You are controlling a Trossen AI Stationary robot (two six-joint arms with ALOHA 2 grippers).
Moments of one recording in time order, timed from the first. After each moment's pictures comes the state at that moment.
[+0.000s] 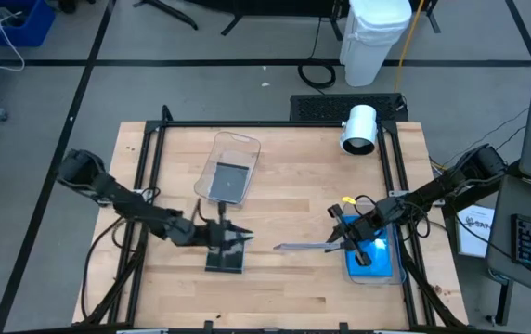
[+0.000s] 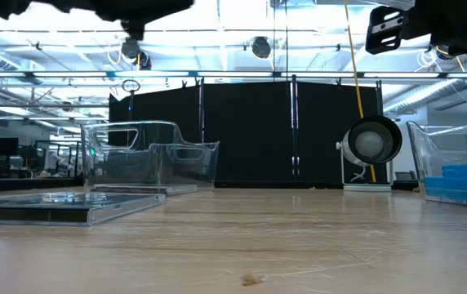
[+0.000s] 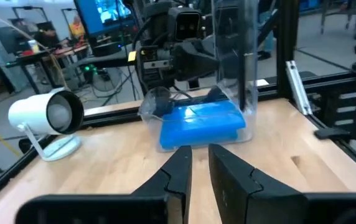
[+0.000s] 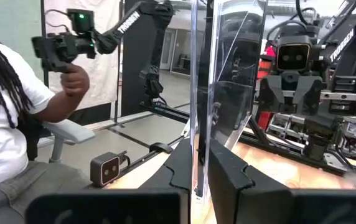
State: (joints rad) left arm -0.49 1.45 0.61 0.75 -0.50 0.12; right arm 0.39 1.20 0.19 1.11 -0.13 -0.14
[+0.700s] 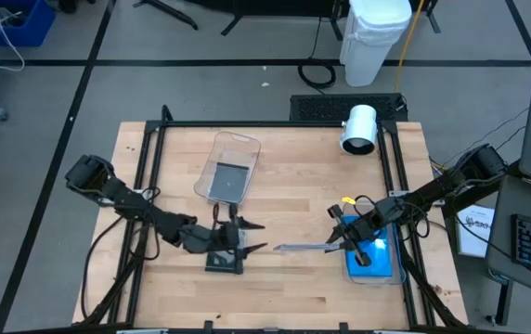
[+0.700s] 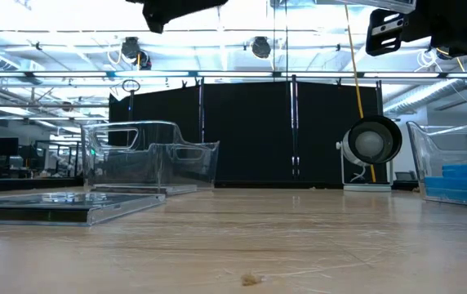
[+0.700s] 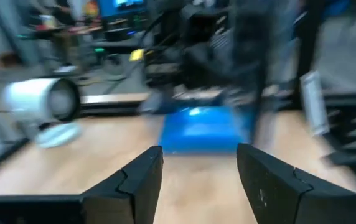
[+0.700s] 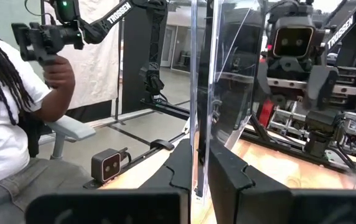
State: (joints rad) left arm -0.48 1.57 0.81 0.63 -0.57 0.00; right arm 0.39 1.20 0.19 1.10 -0.13 -0.14
